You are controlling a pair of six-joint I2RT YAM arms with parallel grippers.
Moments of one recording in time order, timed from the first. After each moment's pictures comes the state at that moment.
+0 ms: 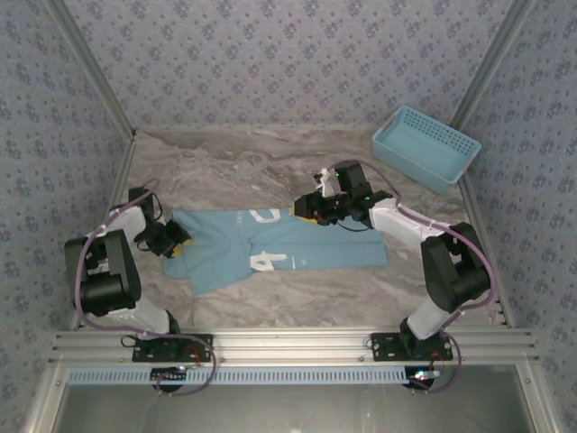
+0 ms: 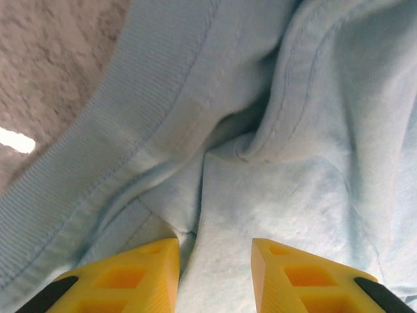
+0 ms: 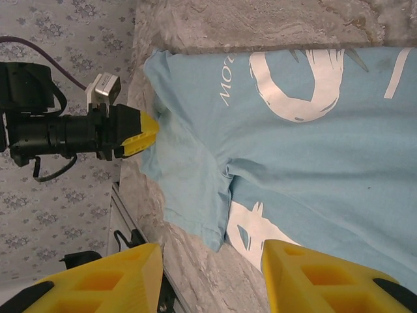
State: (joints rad) left arm 0.19 1.57 0.89 -0.77 0.33 -0.50; right arm 0.46 1.63 1.04 -0.17 -0.76 0.65
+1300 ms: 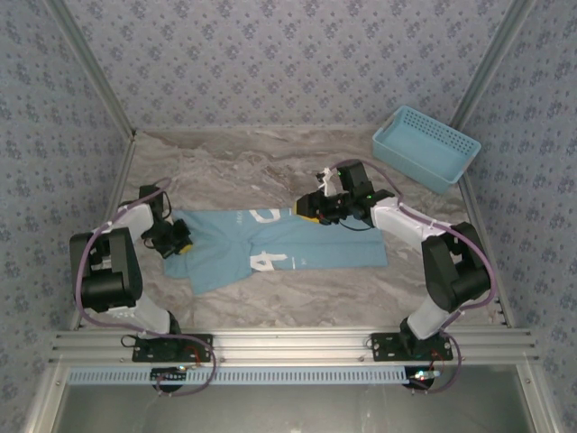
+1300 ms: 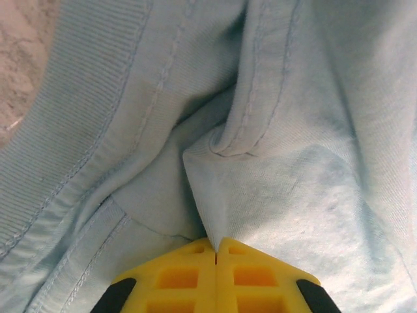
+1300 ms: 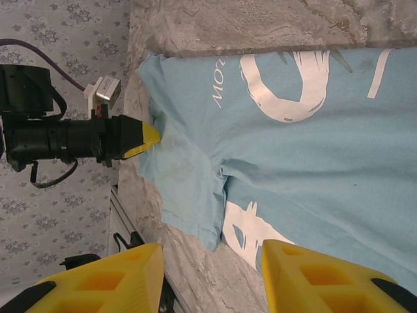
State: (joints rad) left arm 0.13 1.60 0.91 -0.77 0.26 -0.49; right arm 0.44 1.63 1.04 -0.19 -0.76 0.65
